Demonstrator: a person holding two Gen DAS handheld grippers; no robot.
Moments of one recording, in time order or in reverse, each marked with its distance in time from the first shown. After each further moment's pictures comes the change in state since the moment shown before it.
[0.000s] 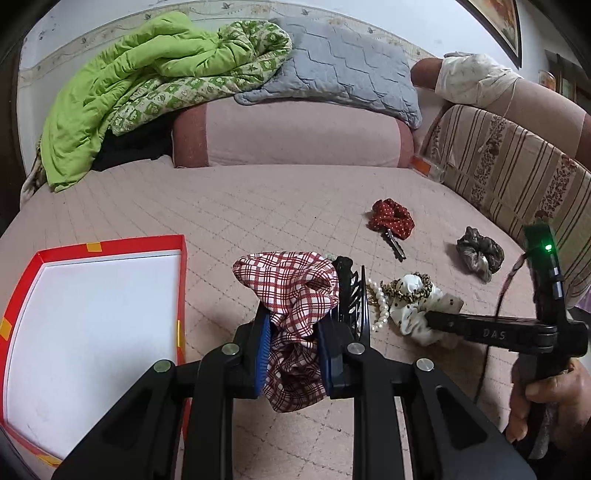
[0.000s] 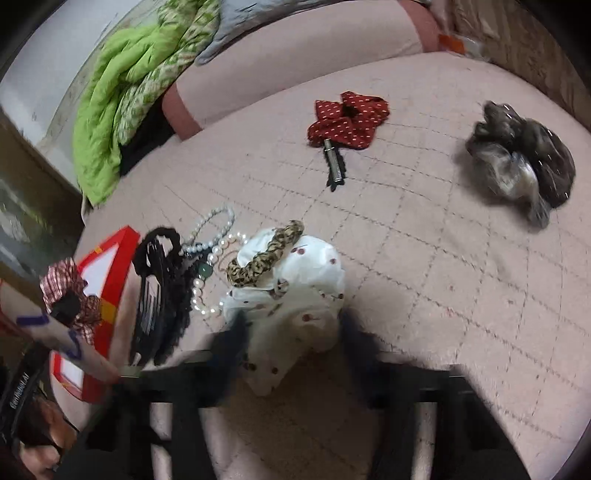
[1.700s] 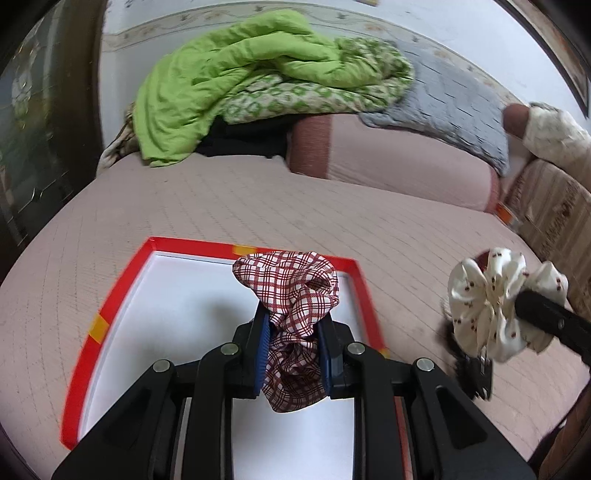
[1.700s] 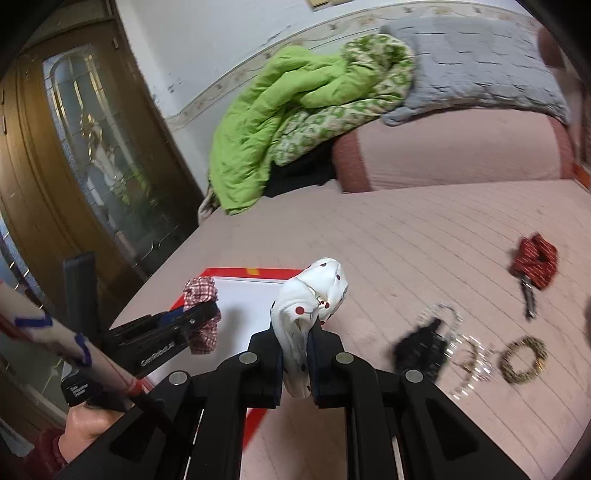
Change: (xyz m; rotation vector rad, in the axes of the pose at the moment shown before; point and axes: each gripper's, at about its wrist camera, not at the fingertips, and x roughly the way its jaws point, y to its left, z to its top) left arm -0.036 0.154 0.011 -0.216 -0.030 0.218; right arm -0.029 0.188 0.004 -0.345 -0.224 0.315
